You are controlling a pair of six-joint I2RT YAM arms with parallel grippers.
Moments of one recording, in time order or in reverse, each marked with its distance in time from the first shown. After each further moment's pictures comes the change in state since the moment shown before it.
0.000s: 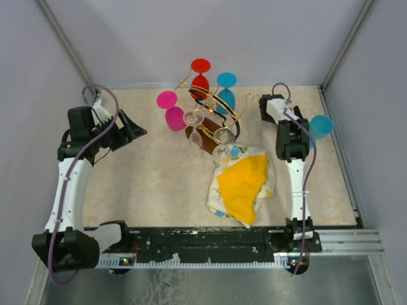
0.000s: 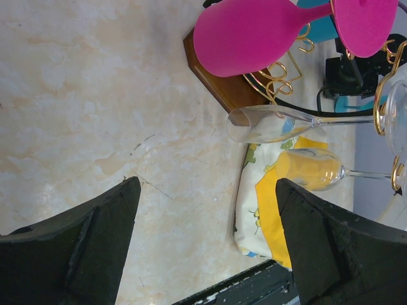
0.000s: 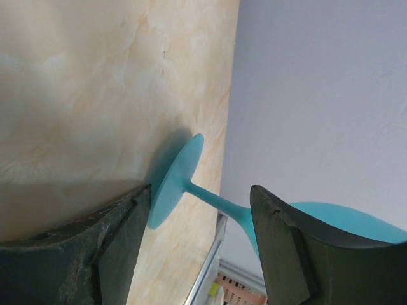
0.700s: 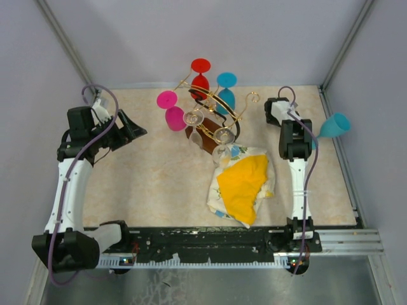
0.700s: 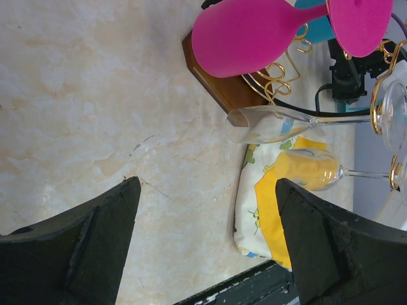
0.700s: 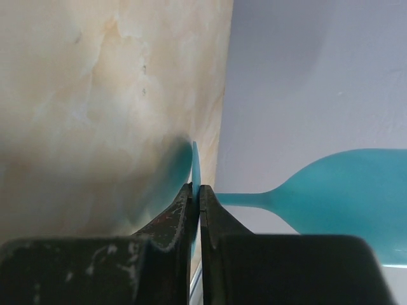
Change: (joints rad) left arm 0.000 -0.006 0.000 0.001 0.001 0.000; right arm -0.051 0.015 -0.033 0.015 0.053 0.006
